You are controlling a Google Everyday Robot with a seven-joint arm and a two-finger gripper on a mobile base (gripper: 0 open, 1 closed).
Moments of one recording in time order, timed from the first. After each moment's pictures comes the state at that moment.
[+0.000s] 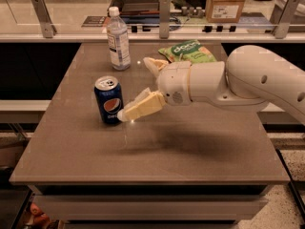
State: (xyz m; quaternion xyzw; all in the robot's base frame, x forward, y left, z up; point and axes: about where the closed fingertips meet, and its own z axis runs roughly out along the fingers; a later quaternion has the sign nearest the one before) arm 0.528 0.044 0.915 -0.50 0.62 0.31 0.51
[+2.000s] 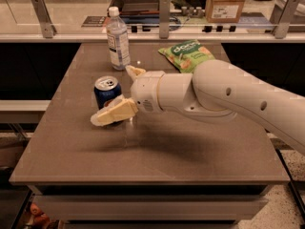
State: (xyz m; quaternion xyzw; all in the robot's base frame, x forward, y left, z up) arm 0.532 0.100 0.894 -0.47 0.64 0.31 0.52
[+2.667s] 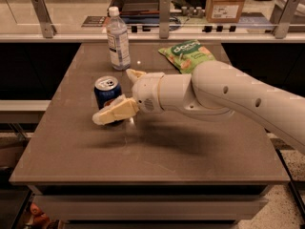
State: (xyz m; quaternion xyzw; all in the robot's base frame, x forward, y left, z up) arm 0.540 0.101 0.882 -0.46 0.65 0.33 0.50
